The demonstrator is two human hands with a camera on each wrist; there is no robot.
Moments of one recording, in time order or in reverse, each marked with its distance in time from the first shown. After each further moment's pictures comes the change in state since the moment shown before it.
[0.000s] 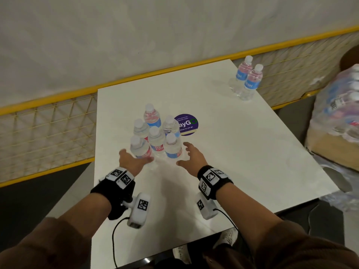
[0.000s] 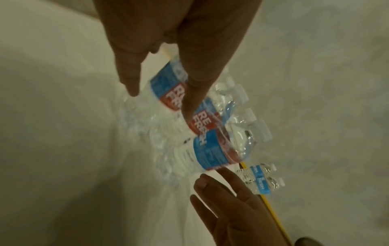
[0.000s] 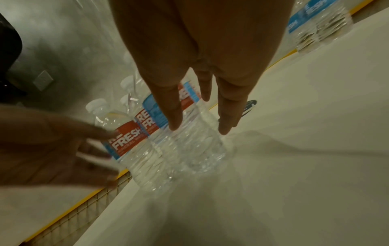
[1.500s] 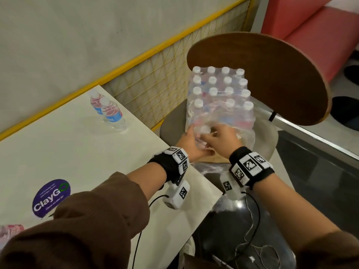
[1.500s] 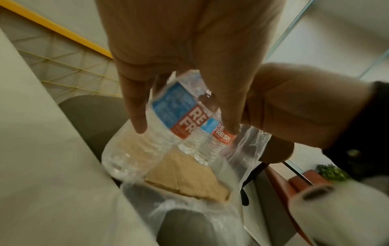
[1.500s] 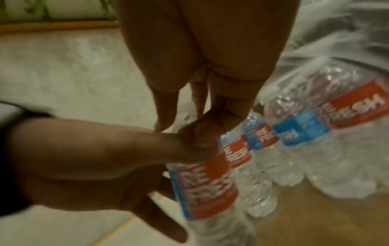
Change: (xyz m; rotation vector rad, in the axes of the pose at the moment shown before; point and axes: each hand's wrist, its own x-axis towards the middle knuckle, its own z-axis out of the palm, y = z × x) left_hand -0.189 0.262 0.466 0.446 -0.883 0.826; right_hand -0.075 0.176 -0.433 0.038 0.620 0.169
